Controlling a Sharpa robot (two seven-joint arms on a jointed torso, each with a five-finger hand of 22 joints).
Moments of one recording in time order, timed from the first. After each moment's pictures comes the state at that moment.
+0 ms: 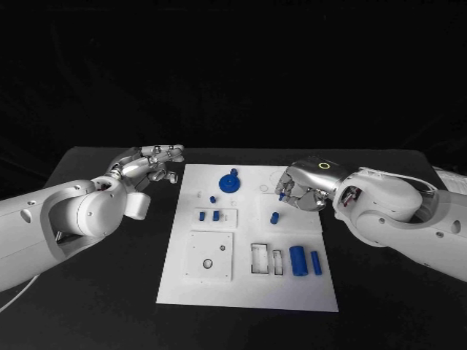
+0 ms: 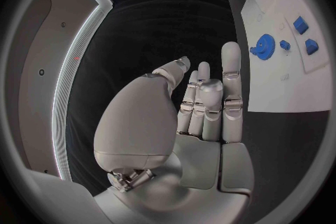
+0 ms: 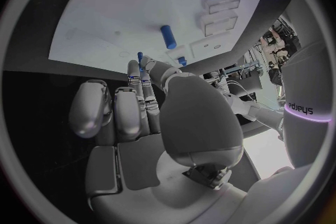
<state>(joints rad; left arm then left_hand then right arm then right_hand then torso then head) 1.22 -0.94 -0.03 1.52 0.08 -0.23 0.31 1.36 -0.16 0.40 0.06 0.15 1.01 0.17 0.12 0.07 1.07 0.09 0.41 0.20 1.32 0.00 1.20 0.80 0.16 1.33 0.09 0.45 0.91 1.15 -0.95 0.06 1.73 -1.81 -0.21 -0.17 1.35 -0.10 0.50 -0.03 0.12 1.18 0.11 0.08 0.10 1.28 0.05 0.07 0.09 1.47 -0.02 1.29 1.11 0.11 1.43 0.07 1.23 1.07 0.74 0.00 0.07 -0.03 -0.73</state>
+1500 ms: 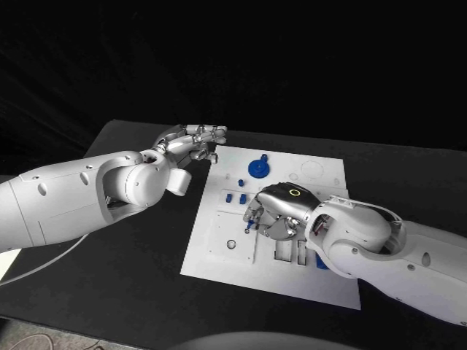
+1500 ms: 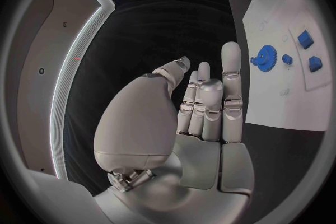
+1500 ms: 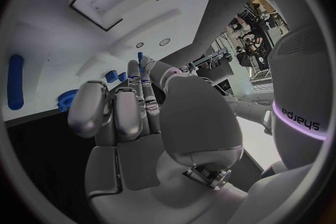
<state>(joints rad) 1.22 -0.90 -0.03 1.53 0.08 -0.23 0.31 1.36 -0.16 0.40 0.06 0.15 1.01 0.17 0.12 0.07 1.06 0.09 0.41 0.21 1.32 0.01 1.20 0.80 0.16 1.33 0.09 0.45 0.91 1.02 -0.71 0.05 1.71 -1.77 -0.19 -0.12 1.34 -0.10 0.51 -0.03 0.11 1.18 0.12 0.08 0.10 1.28 0.05 0.07 0.08 1.47 -0.02 1.29 1.11 0.11 1.43 0.07 1.23 1.07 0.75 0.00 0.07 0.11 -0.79</state>
